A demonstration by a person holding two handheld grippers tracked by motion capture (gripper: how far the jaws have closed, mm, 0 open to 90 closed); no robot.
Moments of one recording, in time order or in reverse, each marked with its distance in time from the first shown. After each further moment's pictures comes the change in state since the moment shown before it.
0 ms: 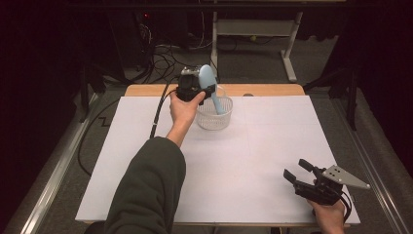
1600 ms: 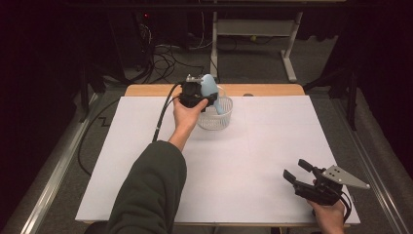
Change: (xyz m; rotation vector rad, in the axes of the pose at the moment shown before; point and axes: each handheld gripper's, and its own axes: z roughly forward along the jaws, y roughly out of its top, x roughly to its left) left arm 0.000 -0.015 0.009 0.068 0.021 0.033; right arm 0.000 0.000 0.000 0.002 0.006 0.005
